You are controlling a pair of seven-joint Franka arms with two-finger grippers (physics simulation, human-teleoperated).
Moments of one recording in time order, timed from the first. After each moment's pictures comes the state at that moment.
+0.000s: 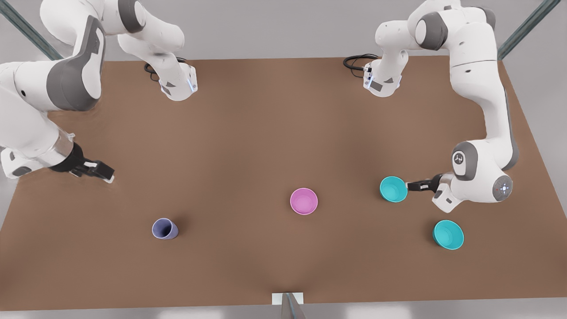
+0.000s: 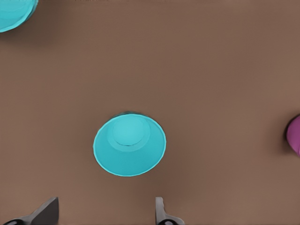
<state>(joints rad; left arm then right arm) -0.02 0.52 0.09 -1.61 -0.26 1.76 0.01 0.06 0.25 -0.04 -1.15 -0.02 1.43 0.24</state>
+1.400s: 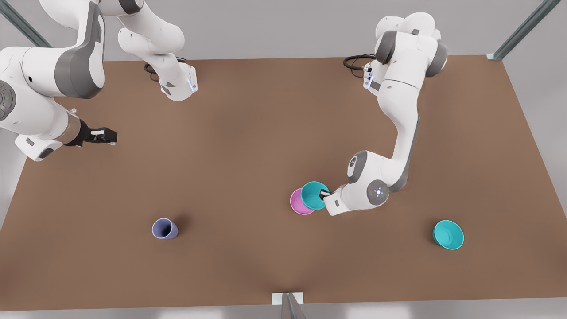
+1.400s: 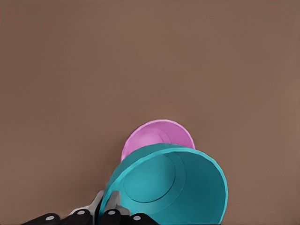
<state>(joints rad) -0.44 0.80 -0.01 -1.26 -0.35 1.98 0.08 0.06 0.17 -0.03 -1.32 -0.09 1.26 -0.06</state>
